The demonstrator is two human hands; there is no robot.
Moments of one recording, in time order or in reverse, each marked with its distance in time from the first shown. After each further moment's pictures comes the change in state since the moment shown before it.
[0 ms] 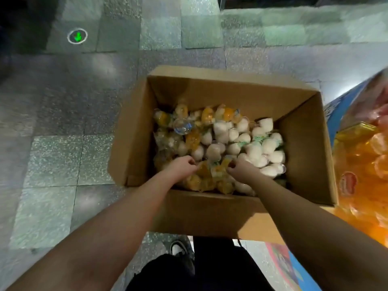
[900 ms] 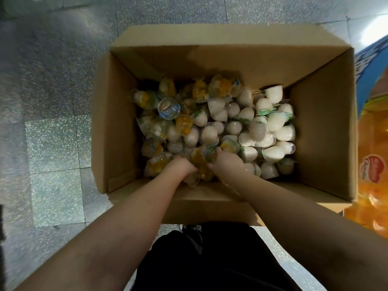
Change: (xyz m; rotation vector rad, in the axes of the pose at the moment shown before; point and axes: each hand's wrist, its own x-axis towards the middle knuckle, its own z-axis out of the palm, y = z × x) left_hand 0.096 -0.015 0.065 0.339 -0.235 -0.349; right_hand 0.056 -0.005 0.053 -0.201 -0.047 -0.064
